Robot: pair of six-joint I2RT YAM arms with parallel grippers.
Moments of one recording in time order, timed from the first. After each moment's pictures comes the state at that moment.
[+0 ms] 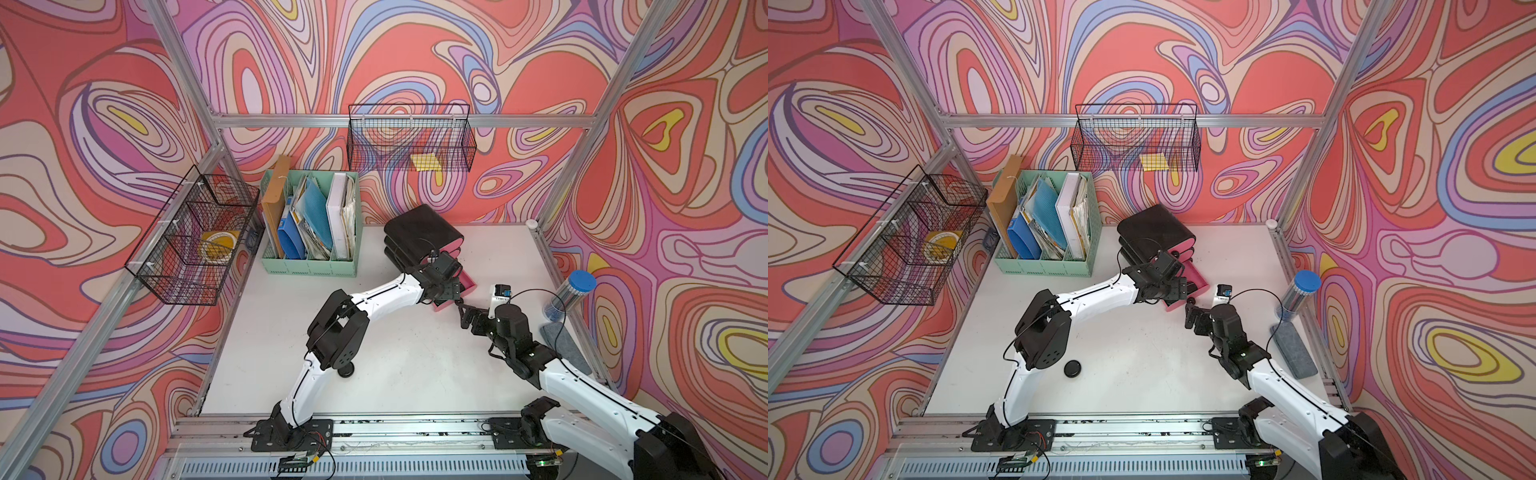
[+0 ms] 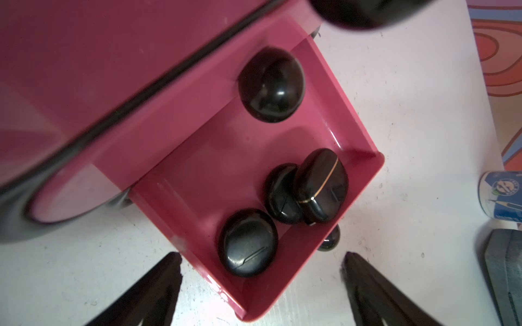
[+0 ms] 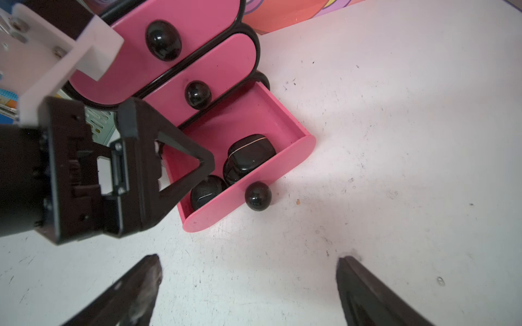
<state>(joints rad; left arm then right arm) -0.86 2.18 1.81 -0.56 -0.15 -0.71 0.43 0.96 0.37 0.07 0.18 0.44</state>
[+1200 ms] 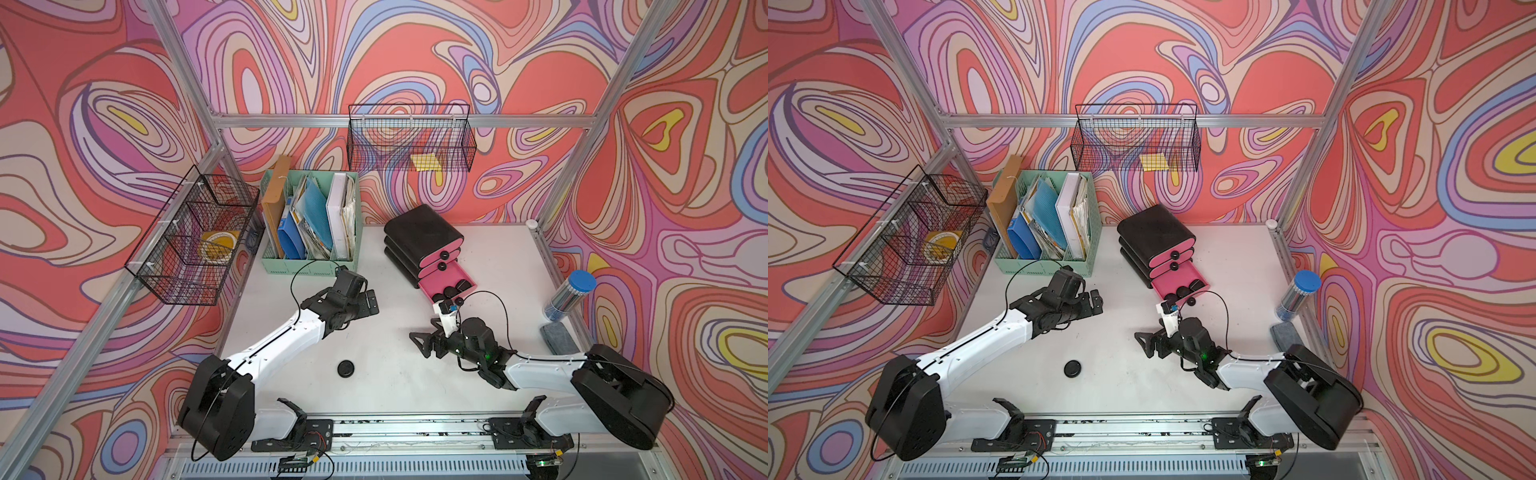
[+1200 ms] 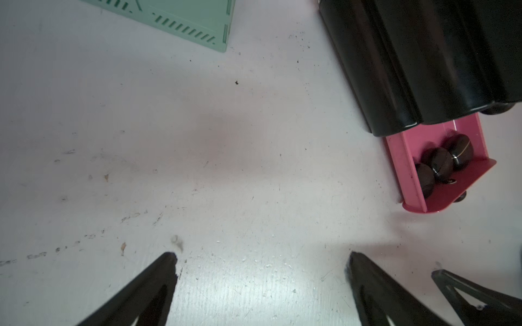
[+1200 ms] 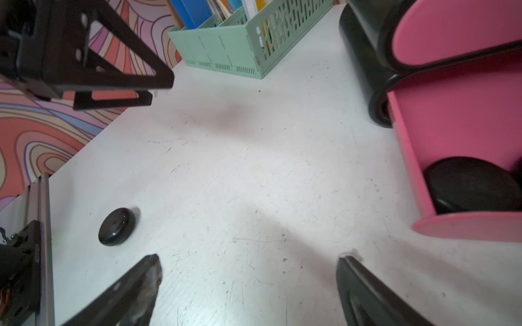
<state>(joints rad) -0.50 1.32 0.89 -0.48 -0.11 -0.68 0.76 1.42 0.32 0.70 -0.13 0.29</state>
